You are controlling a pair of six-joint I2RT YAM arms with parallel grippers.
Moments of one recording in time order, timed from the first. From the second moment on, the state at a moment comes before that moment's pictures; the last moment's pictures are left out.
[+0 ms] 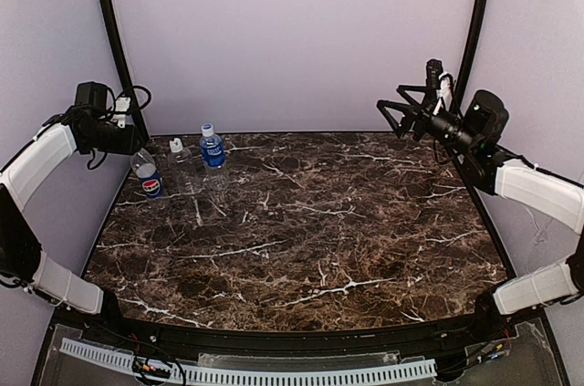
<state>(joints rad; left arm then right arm) 0.05 1.36 1.26 -0.63 0.12 0.13 0.32 1.25 0.86 0.56 -0.55 0.11</state>
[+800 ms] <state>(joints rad) -0.26 1.23 1.83 -1.25 0.58 0.52 0.94 1.82 1.44 0.28 -0.63 -0.27</state>
